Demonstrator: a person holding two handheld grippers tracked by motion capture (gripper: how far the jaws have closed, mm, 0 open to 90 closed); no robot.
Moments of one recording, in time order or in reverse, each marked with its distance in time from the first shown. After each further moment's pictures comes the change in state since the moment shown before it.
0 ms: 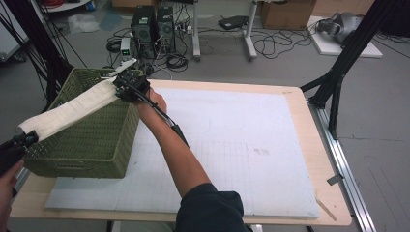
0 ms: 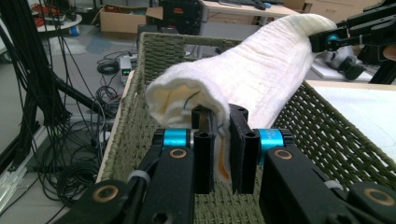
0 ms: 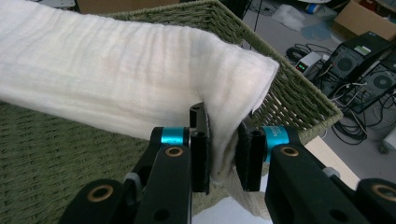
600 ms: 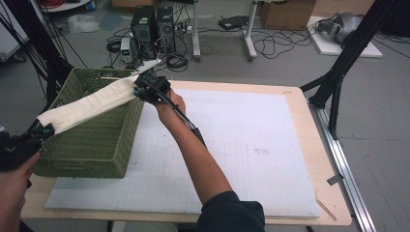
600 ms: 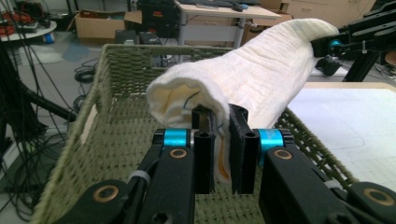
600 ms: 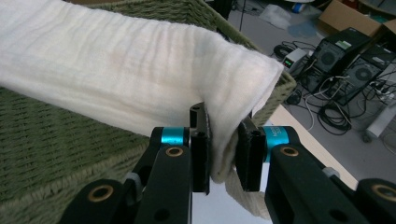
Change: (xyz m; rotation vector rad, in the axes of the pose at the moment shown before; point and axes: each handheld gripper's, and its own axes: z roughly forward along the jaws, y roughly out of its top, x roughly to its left) left arm -0.028 0.013 0.014 -0.003 -0.070 0.037; right arm -0.022 -0.025 -0.044 -0.012 -0.034 0.023
